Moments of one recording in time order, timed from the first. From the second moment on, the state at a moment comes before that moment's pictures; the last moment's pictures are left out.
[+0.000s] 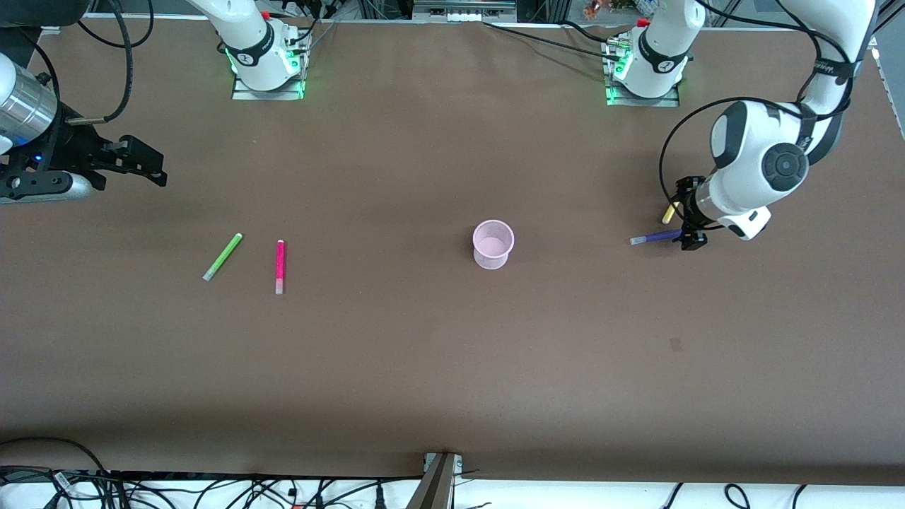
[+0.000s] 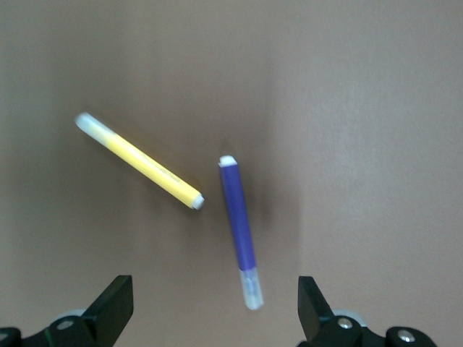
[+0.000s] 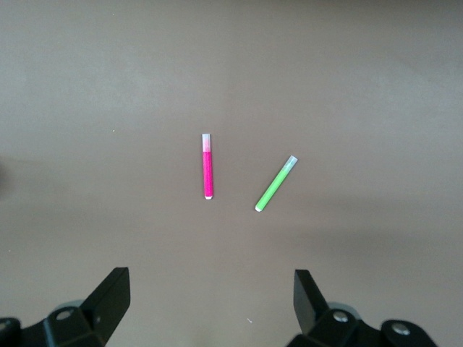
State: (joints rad) left arm 0.15 0.17 -0.21 -2.33 -0.01 2.36 -1.68; right arm 0.09 0.05 -0.01 -1.57 0.02 1.60 0.02
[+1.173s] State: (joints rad) left arm 0.21 0.28 -0.21 -2.41 0.10 2.61 -1.71; right arm 0.09 0.05 -0.01 -1.57 0.02 1.60 0.02
